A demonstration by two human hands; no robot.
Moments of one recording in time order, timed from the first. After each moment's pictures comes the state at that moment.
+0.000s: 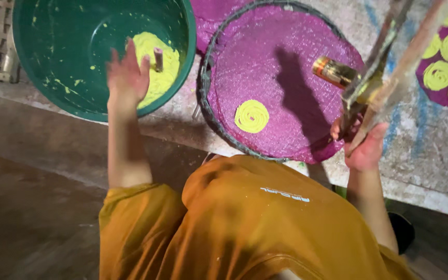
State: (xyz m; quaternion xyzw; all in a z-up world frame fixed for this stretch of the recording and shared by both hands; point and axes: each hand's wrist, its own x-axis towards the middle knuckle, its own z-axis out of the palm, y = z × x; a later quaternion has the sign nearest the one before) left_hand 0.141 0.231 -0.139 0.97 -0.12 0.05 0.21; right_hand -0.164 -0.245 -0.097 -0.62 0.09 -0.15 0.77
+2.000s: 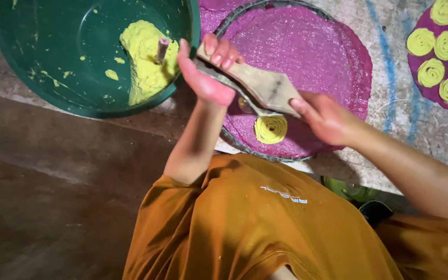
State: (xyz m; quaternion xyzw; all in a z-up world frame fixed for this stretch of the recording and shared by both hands) left_hand 0.071 0.057 -0.099 0.00 -0.07 -0.18 0.98; right_hand -0.052 -0.146 0.022 -0.92 0.04 0.25 0.29
